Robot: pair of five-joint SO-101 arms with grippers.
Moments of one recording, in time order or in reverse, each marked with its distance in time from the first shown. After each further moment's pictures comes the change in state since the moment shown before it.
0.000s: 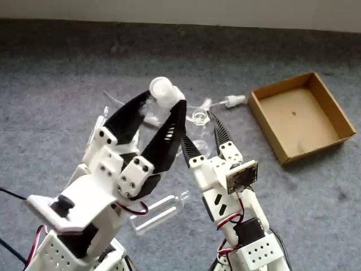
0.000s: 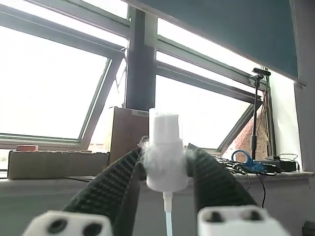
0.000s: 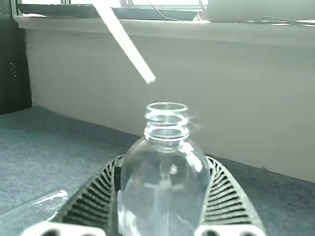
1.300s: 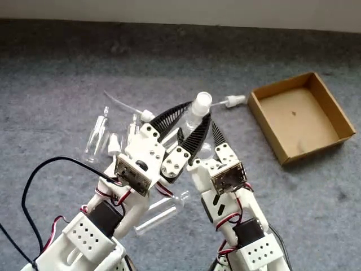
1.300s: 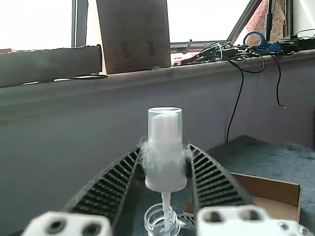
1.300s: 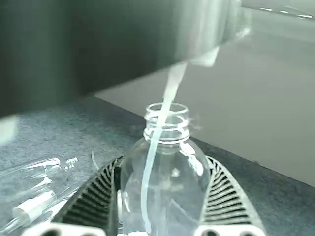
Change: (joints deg) left arm -0.1 9.9 12.3 0.0 -6.6; right arm -0.8 0.0 0.1 4.5 8.0
